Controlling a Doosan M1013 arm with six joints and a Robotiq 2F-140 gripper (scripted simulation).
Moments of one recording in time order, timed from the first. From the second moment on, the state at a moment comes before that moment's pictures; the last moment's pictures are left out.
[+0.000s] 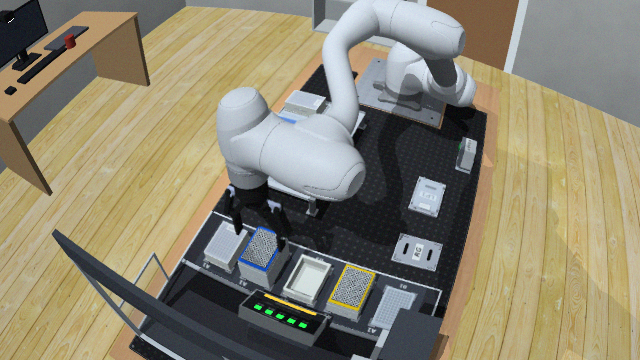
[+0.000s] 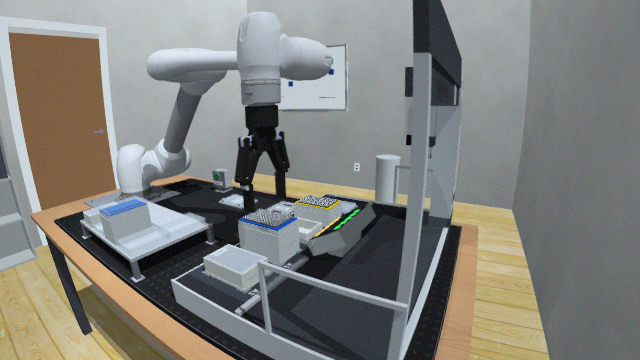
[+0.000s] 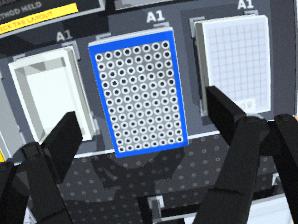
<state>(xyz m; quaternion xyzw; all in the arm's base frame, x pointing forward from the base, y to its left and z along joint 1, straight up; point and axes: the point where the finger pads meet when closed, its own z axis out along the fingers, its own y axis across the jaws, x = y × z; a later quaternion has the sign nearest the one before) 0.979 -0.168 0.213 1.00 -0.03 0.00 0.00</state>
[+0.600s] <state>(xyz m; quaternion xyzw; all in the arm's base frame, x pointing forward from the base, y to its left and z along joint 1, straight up) 0.979 -0.158 0.213 1.00 -0.03 0.00 0.00</state>
